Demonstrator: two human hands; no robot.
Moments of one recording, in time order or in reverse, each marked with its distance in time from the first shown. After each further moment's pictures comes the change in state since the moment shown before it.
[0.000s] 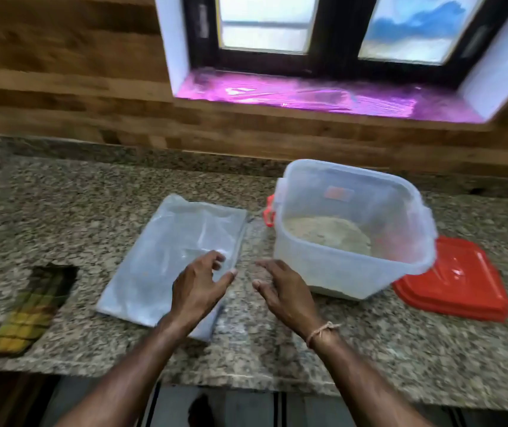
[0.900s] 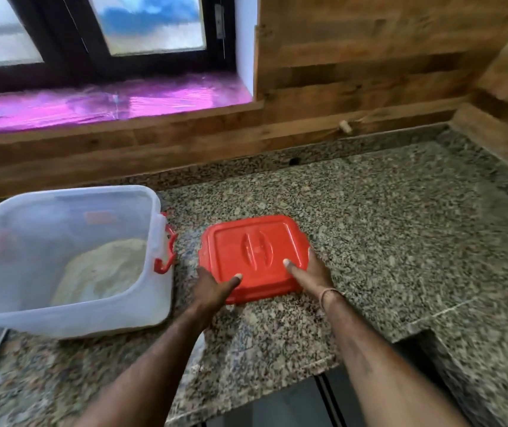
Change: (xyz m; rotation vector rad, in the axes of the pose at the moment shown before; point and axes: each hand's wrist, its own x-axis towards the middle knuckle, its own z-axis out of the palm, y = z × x) left_hand 0.006 0.343 0.343 -0.452 -0.418 -0.219; right_hand -0.142 0.397 -0.317 0.279 0.271 0.893
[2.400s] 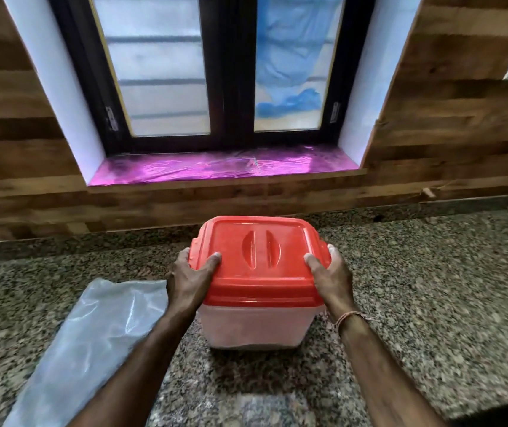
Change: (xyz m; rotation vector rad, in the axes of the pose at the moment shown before) left_hand -0.076 0.014 -0.359 -0.070 0.433 0.288; right_hand -0.192 -0.268 0.163 0.264 0.294 -0.352
